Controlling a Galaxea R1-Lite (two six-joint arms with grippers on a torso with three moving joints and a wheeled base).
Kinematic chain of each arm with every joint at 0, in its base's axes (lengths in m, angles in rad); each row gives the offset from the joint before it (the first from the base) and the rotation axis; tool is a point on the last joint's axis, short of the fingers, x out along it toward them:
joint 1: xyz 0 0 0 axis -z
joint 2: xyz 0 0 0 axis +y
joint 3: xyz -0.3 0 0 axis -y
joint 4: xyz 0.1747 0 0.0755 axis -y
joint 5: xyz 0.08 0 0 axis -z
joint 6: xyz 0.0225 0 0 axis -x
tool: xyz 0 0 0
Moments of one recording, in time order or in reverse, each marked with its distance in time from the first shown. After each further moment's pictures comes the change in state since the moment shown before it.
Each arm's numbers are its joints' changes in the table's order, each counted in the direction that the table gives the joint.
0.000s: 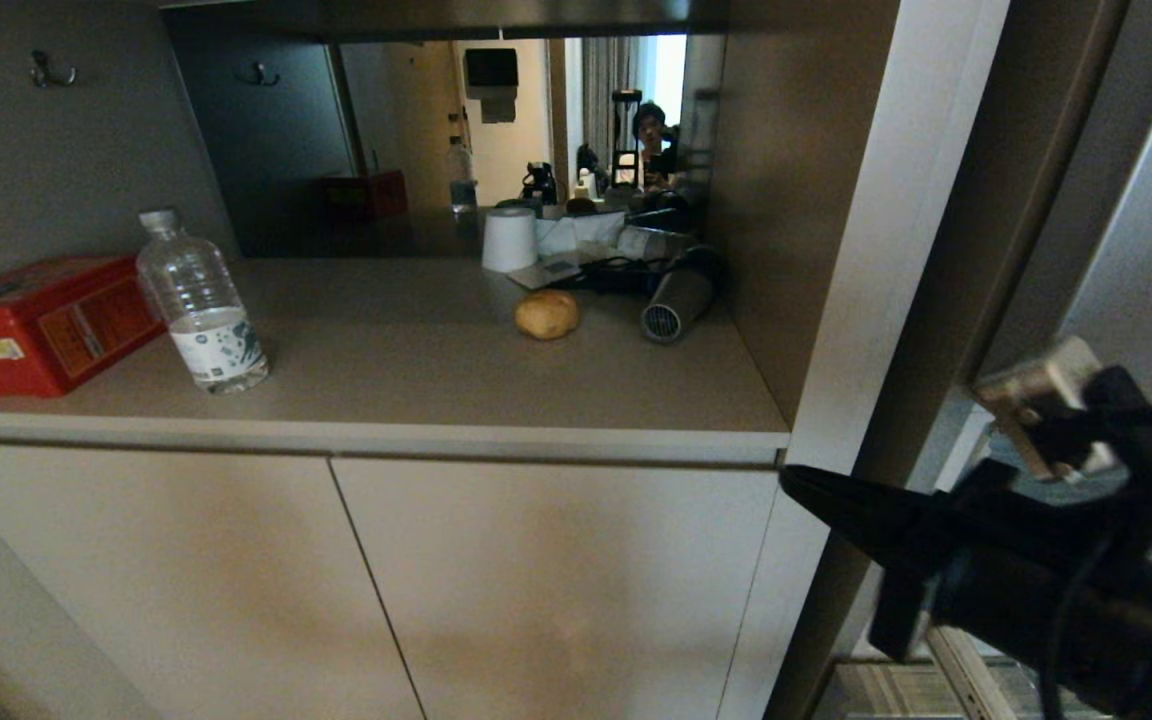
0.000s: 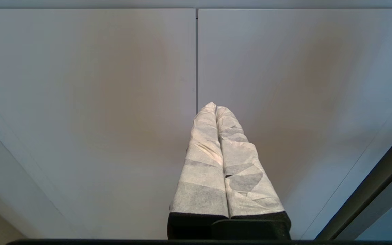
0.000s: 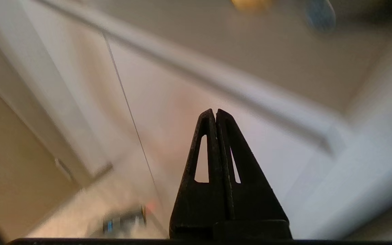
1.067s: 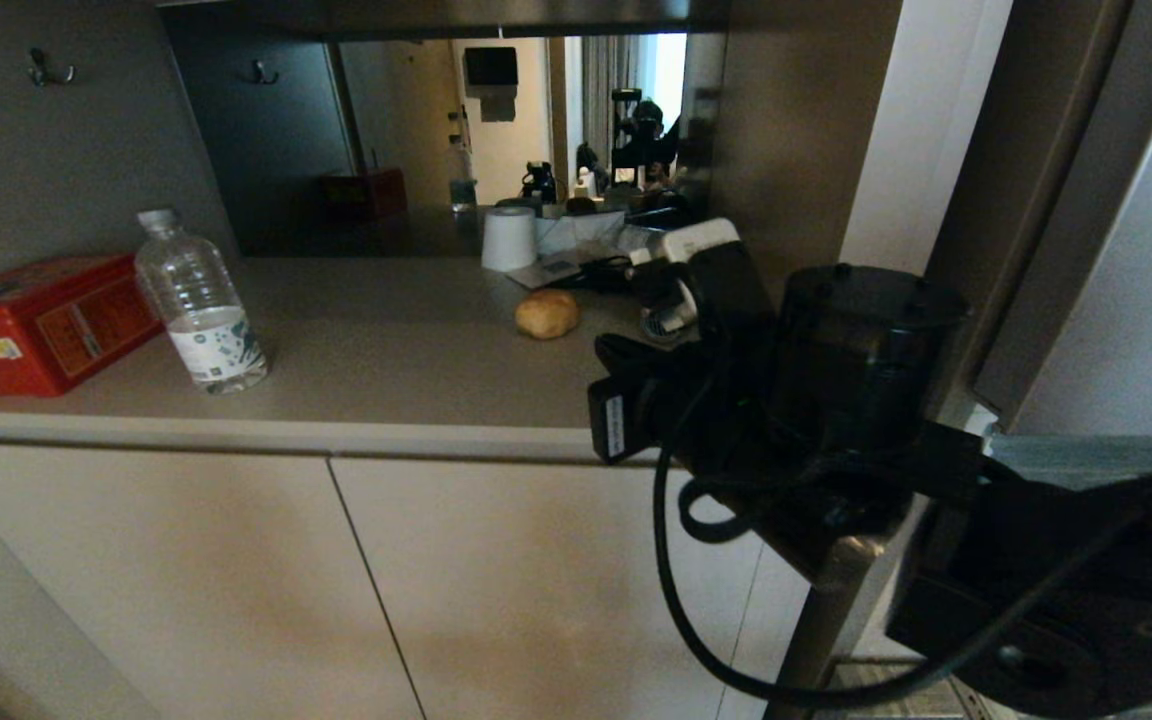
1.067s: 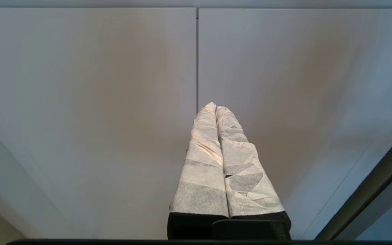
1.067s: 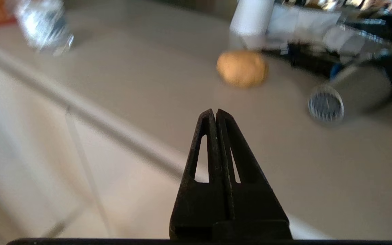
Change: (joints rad) left arm 0.000 0.000 0.000 0.000 0.000 0.000; right arm -0.045 0.448 0.479 0.109 0.180 0.150
